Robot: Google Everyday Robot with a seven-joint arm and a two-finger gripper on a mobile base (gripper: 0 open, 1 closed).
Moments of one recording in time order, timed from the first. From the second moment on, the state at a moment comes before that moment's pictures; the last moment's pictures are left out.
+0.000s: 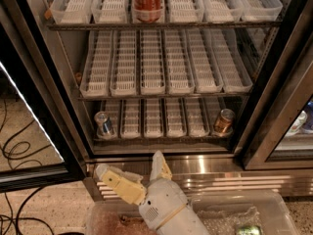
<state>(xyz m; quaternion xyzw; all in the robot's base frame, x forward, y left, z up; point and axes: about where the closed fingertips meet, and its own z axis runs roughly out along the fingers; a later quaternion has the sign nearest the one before) 0.406 0.040 0.810 0.01 0.65 0.44 0.62</state>
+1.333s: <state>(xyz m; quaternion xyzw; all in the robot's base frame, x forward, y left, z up) 0.395 0.066 0.806 -0.03 0.64 0.33 0.70</state>
